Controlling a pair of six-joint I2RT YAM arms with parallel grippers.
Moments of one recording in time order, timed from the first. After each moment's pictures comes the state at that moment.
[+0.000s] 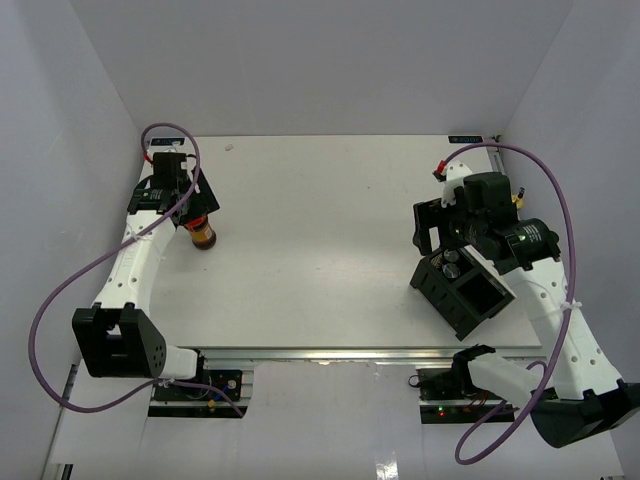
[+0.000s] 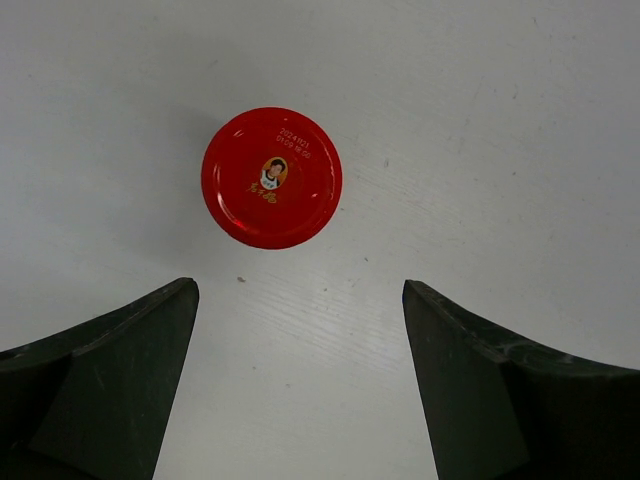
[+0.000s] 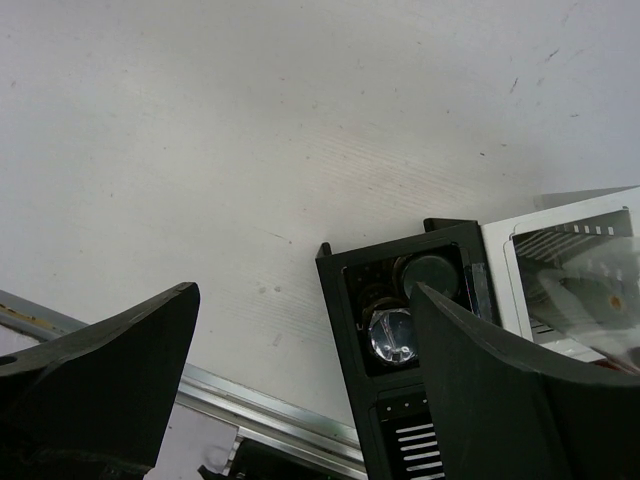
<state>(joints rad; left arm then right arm) -0.02 1.37 1.28 -0.75 -0.22 -0.40 0.34 1.04 1.26 -0.96 -0.08 -0.02</state>
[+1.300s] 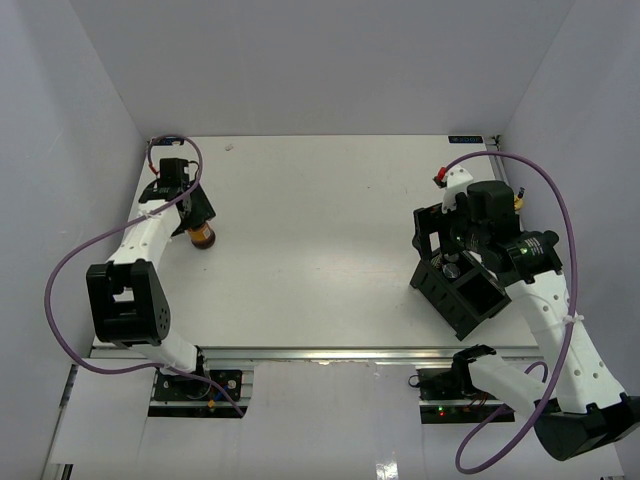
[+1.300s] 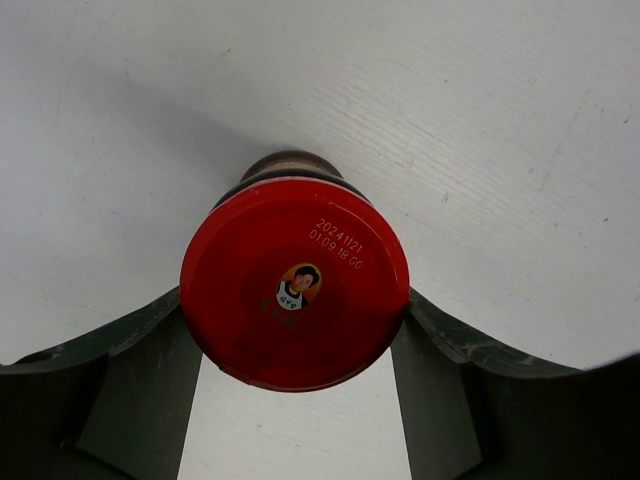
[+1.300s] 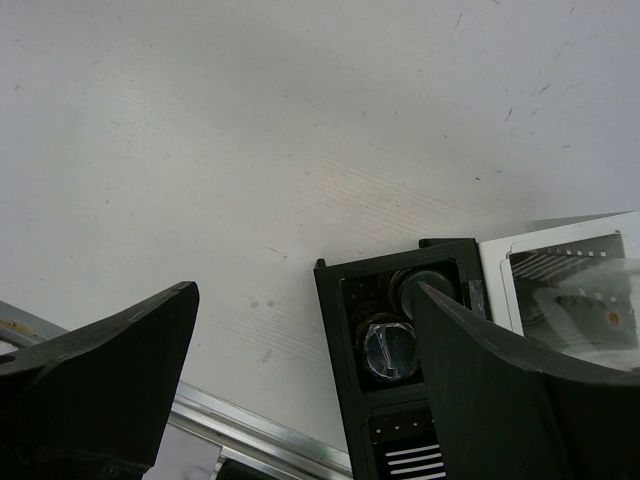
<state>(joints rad) 0.05 1.58 1.22 -0.60 -0.18 -0.39 0.34 0.97 1.18 -0.88 -0.09 -0.06</state>
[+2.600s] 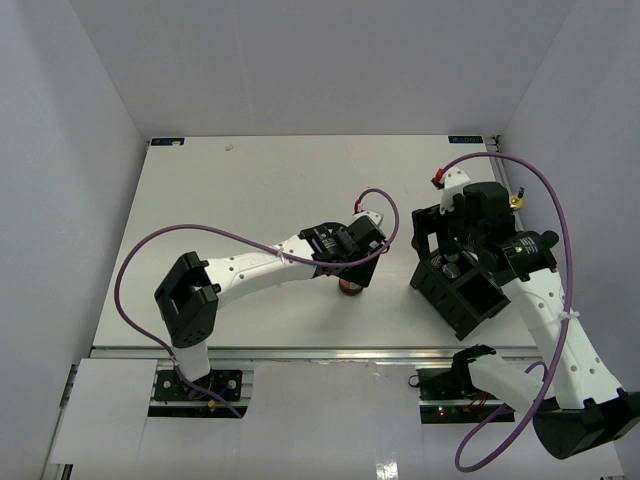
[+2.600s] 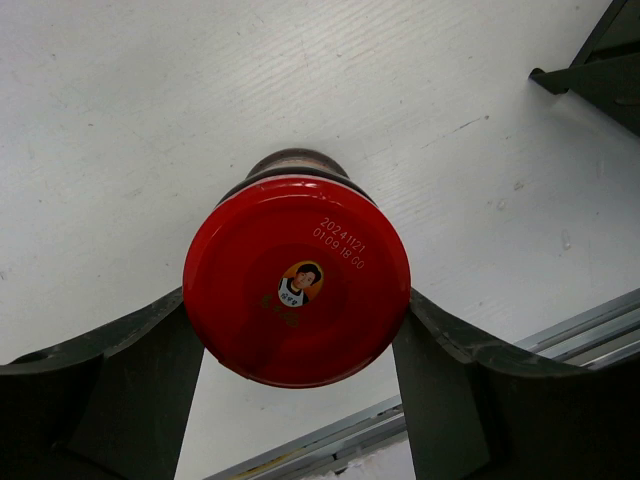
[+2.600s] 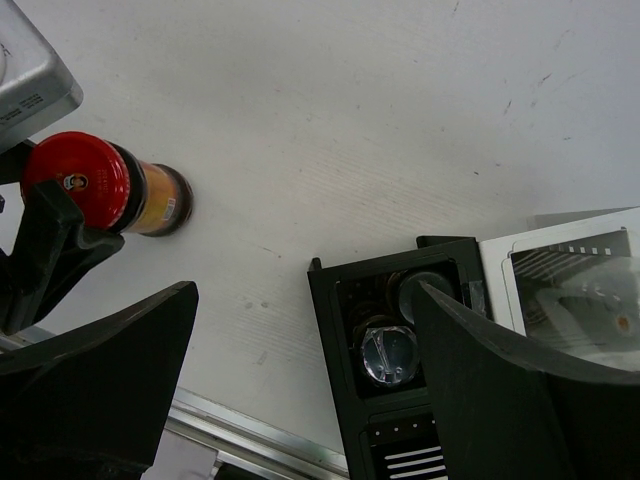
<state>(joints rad) -1.06 1.78 1.47 -0.69 -0.29 -0.51 0.34 0.98 1.15 -0.86 -0.08 -0.06</state>
